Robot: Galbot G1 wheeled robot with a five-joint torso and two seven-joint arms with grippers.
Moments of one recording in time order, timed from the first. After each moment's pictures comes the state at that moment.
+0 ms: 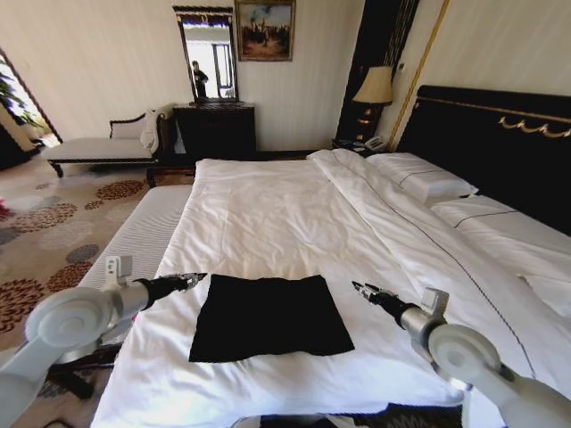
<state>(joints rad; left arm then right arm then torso) 1.30 -0.54 -0.78 -2.21 -1.72 0.74 -0.52 -1.43 0.59 0.56 2.13 1.45 -0.34 0.47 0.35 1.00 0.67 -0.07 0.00</state>
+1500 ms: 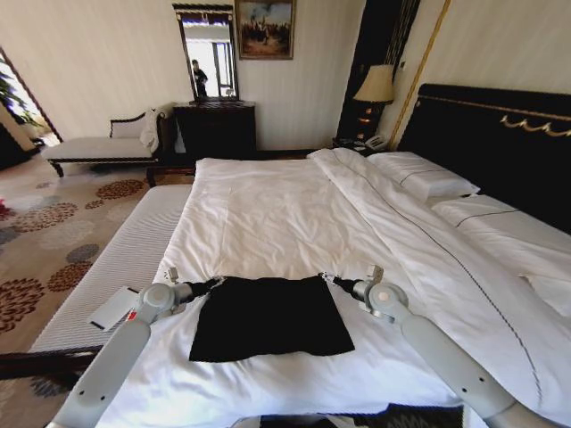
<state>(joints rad) 1.01 -0.91 -0.38 -1.68 -1.57 0.74 -0.39 -0.92 0.83 0.11 1.70 1.55 -0.47 0.46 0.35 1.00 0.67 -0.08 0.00</state>
